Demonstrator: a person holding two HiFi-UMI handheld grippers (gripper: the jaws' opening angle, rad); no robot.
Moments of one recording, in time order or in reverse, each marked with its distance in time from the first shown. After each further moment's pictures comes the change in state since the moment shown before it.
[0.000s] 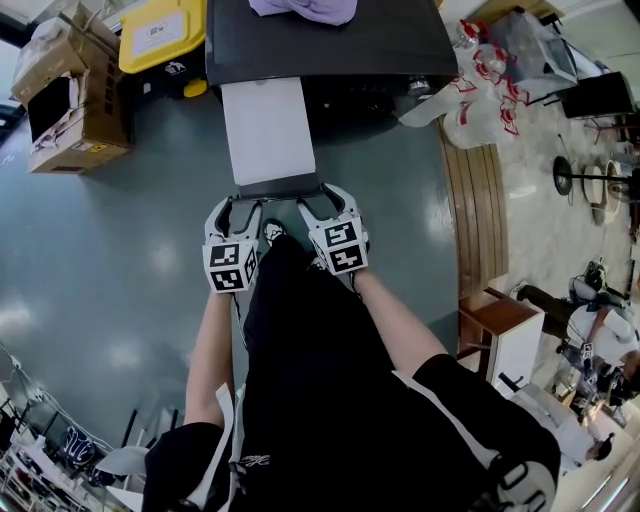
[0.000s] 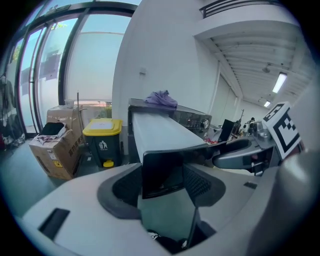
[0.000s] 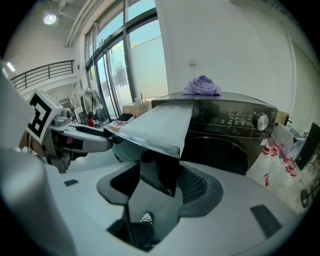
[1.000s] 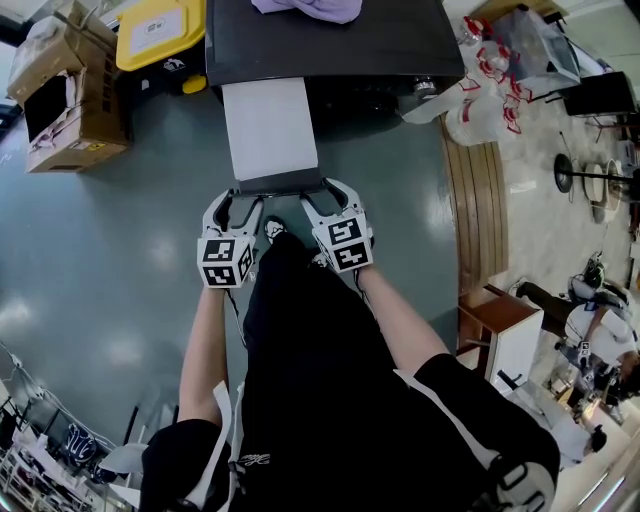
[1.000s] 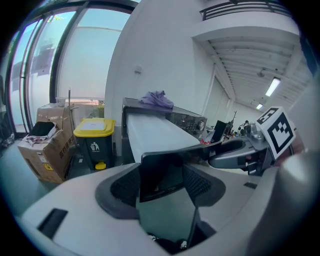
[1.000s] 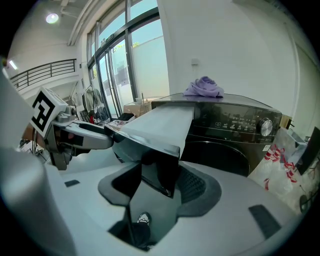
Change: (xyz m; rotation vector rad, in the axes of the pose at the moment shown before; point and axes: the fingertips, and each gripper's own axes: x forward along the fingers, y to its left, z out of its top) left arm 0.015 0.006 0.018 0.009 0.001 -0.093; right arm 0.011 -0.008 0.016 -0.026 0.002 0.012
